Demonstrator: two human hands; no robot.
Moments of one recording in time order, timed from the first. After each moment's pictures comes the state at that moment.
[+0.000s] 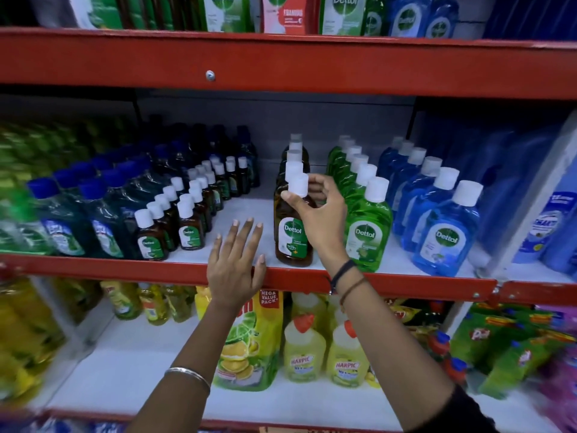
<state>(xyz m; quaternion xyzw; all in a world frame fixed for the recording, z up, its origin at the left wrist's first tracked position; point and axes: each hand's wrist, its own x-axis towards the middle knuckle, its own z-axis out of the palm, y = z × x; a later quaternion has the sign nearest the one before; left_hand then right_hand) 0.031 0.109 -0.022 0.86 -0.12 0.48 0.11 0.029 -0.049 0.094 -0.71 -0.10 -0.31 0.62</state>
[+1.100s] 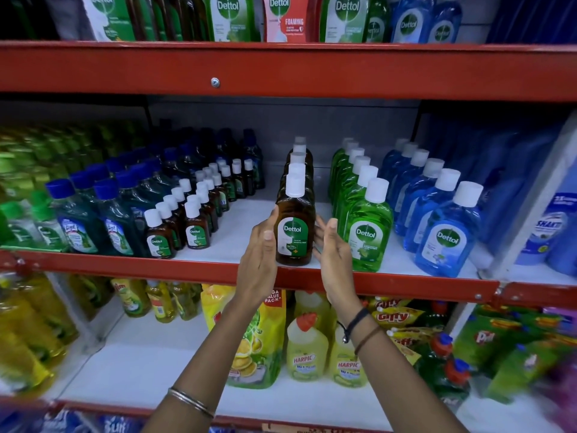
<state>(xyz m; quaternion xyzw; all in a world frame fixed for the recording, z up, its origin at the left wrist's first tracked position) -0.006 0.064 0.023 0.78 -0.11 0.24 0.56 -0.005 -0.062 0.038 -0.66 -0.07 -0.16 0.73</state>
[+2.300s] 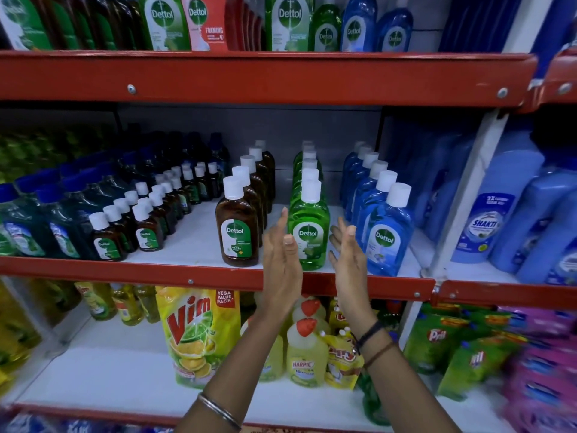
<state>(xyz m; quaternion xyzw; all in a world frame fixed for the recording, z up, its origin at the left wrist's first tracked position) -0.018 -0.079 0.027 0.74 -0.13 0.29 0.59 -0.022 -0.182 0.040 -0.63 -0.05 -0.19 0.75</state>
